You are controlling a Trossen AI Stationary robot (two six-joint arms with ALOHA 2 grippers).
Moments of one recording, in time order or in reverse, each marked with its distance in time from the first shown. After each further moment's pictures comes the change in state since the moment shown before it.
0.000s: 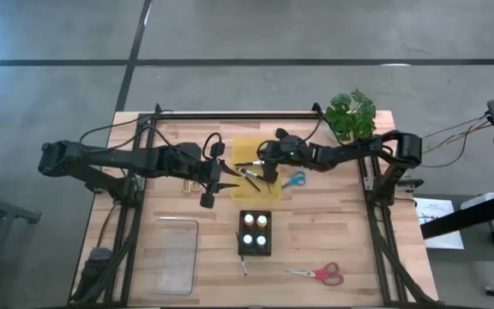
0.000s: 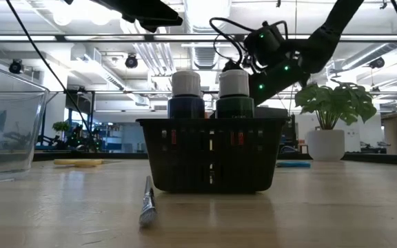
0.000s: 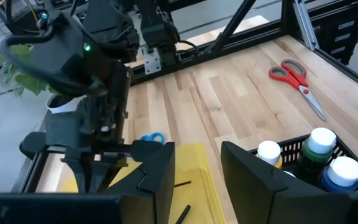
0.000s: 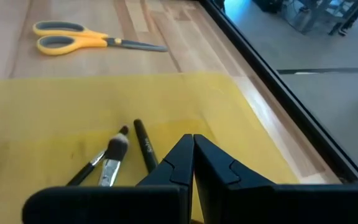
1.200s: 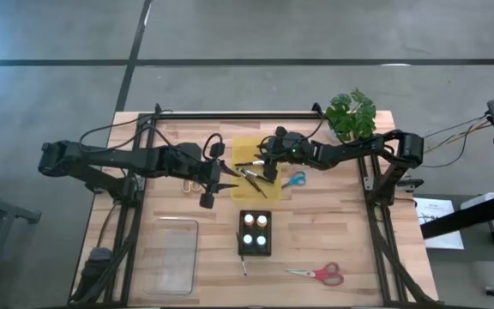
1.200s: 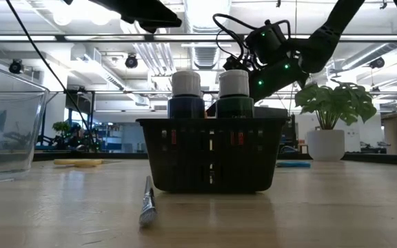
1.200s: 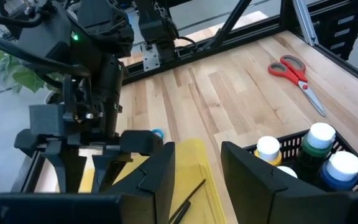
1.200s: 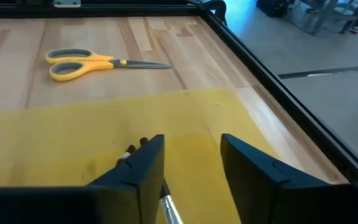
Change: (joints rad) left arm 0.000 0.000 0.000 -0.014 0.000 0.006; right arm -0.017 -0.012 -0.001 0.038 -0.066 0.066
